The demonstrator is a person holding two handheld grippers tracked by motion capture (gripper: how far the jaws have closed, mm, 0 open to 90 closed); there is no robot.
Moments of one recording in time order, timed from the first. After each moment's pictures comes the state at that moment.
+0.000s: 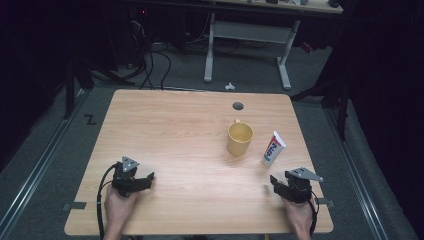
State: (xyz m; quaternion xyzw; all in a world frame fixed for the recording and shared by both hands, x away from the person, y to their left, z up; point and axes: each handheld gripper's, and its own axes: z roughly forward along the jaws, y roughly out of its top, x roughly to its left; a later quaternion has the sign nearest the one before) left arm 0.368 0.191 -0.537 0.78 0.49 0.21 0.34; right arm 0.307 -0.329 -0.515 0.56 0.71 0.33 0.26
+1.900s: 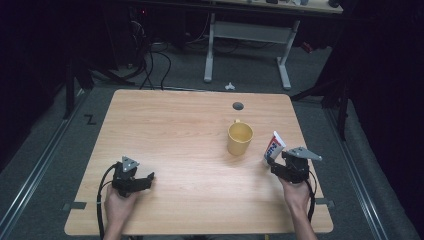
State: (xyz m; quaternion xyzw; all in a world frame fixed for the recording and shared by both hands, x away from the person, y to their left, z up) left arm 0.368 0.191 -0.537 0.78 0.49 0.21 0.34; right arm 0.347 -0.316 -0.469 0.55 0.70 0.36 0.28
